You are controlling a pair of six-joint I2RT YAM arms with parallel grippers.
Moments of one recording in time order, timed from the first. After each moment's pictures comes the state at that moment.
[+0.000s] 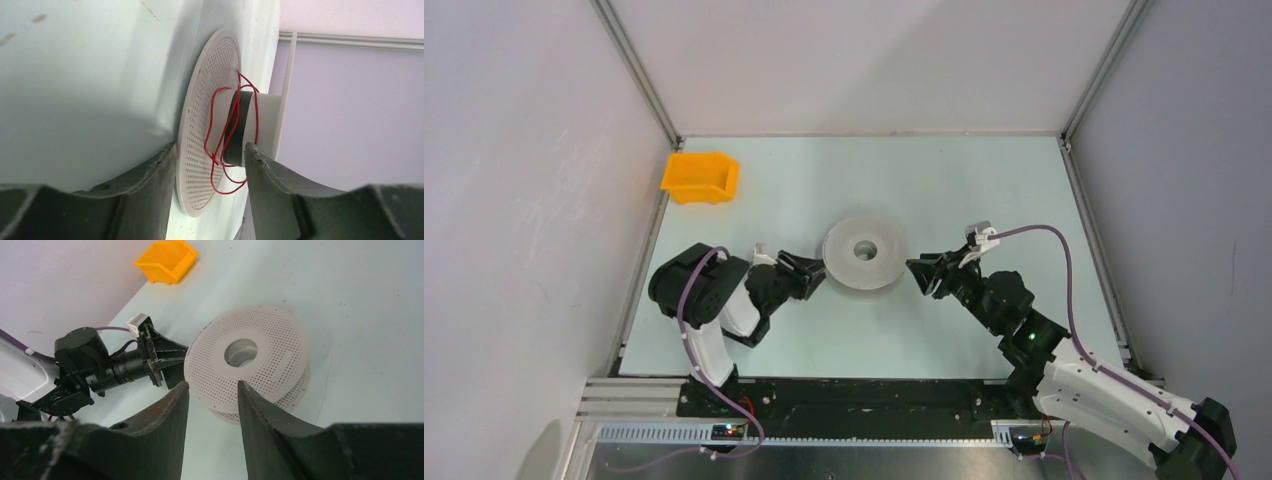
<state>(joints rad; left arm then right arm) -0.41 1.84 0.20 1.30 0.13 -1.41 0.82 0.67 0.43 0.21 0.18 0.41</state>
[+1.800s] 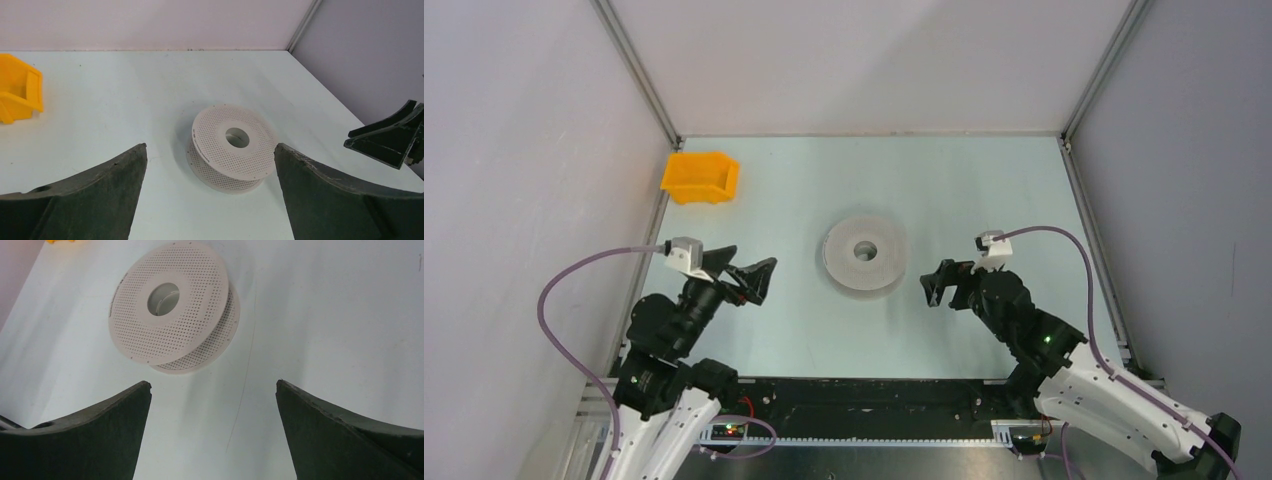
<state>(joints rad) -0.36 0.24 0.61 -0.35 0.08 -0.28 0.82 0.58 0.50 -0.28 0.37 0.53</state>
